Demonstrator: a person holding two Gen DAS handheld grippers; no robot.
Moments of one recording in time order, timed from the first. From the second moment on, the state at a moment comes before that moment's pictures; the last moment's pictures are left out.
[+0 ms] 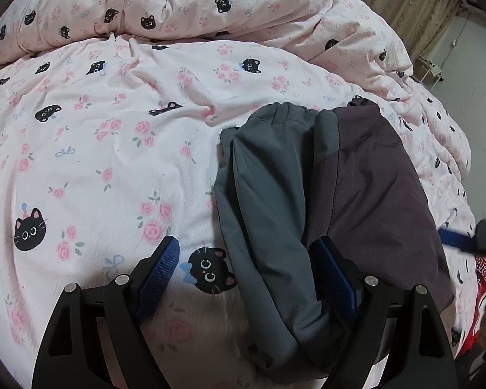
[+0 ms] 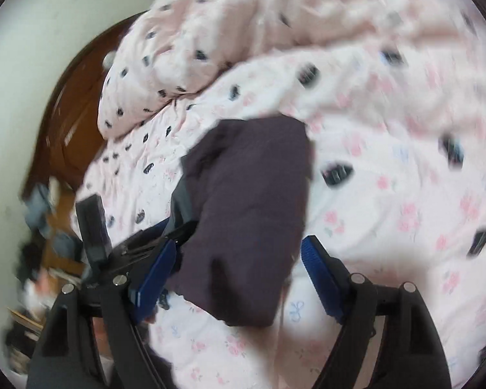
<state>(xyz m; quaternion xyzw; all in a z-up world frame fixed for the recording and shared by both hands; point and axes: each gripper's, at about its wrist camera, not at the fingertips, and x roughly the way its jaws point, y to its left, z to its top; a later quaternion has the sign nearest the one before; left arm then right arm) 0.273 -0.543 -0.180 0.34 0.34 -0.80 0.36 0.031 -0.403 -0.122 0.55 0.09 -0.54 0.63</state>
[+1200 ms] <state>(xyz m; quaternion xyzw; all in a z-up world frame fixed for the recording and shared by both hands) 0.345 -0.544 -0.179 0.25 0.56 -0.71 0.33 0.038 -0.451 -0.154 0.62 -0.01 -0.47 0.62</state>
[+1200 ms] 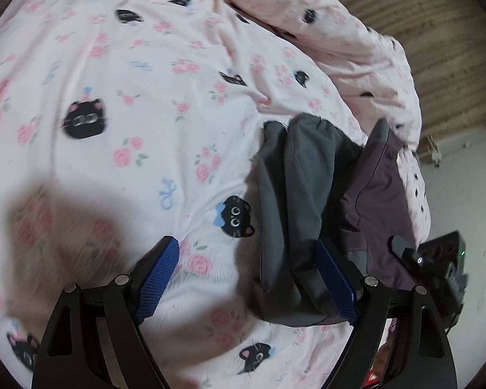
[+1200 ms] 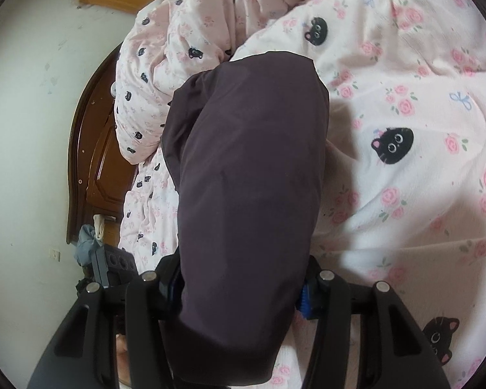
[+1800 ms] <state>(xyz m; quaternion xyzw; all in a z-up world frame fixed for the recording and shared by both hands) 0.349 -0.553 -0.186 0.22 0.64 -0.68 0.27 0.027 -0.462 -0.169 0.65 -0.04 -0.45 0.61</state>
